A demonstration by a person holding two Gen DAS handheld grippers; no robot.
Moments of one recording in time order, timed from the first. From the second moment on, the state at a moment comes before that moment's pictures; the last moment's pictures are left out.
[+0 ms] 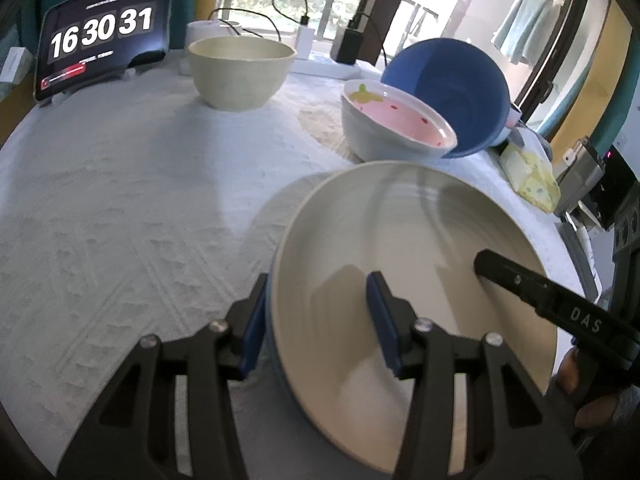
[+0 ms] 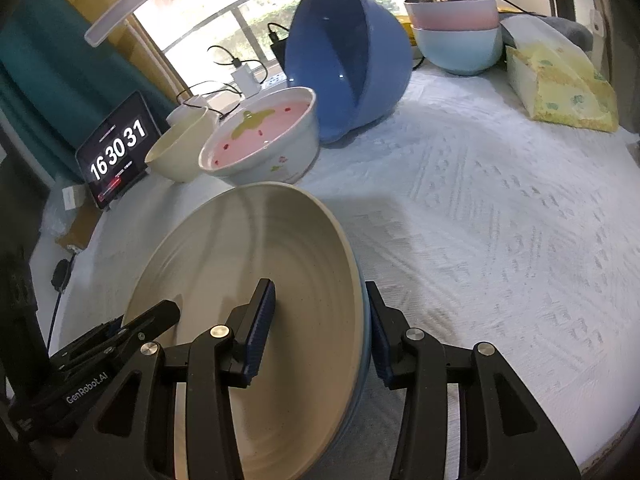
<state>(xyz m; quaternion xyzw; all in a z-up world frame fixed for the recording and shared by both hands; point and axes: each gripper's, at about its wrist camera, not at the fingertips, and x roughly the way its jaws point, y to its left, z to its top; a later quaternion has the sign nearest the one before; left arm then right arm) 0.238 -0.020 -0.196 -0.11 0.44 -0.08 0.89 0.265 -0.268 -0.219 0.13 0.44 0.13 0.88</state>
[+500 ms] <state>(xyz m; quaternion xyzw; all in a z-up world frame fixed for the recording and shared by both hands) 0.230 0.020 -0.195 -0.14 0.42 -0.05 0.89 0.275 -0.225 -0.210 0.10 0.44 0.16 0.88</state>
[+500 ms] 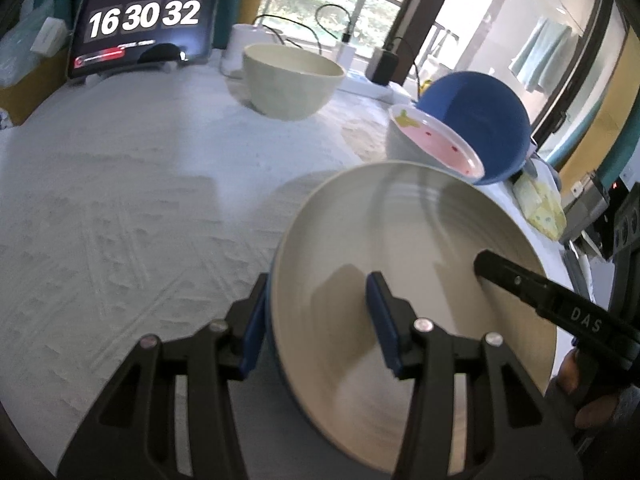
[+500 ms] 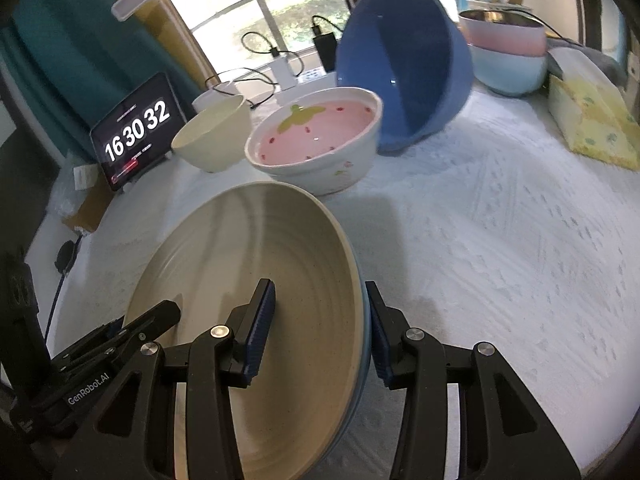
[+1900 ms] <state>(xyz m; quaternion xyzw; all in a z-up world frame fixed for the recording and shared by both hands) 0.230 0.150 -0.197 -0.20 0.39 0.07 0.89 0.313 -0.074 -0.213 0.03 0.45 0.26 0.86</state>
